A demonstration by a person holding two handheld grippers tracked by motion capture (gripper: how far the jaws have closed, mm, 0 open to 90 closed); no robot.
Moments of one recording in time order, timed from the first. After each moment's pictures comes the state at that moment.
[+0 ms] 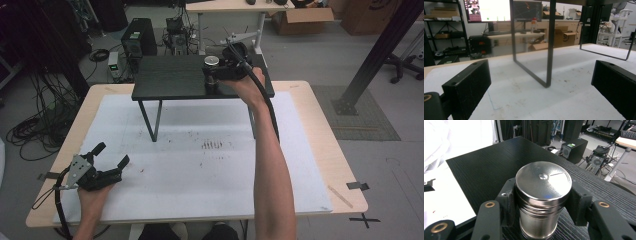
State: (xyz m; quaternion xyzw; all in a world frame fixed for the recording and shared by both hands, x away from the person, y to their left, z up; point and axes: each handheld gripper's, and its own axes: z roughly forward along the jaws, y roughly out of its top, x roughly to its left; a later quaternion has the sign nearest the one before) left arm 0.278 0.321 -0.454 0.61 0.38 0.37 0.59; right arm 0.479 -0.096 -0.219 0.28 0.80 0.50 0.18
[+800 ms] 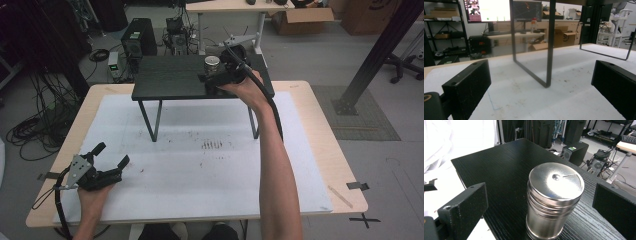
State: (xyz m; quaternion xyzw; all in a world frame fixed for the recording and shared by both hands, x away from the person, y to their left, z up) left arm 0.278 0.321 -0.454 0.61 0.38 0.37 0.59; right arm 0.471 -0.093 -0.221 0.27 0.80 0.51 0.19
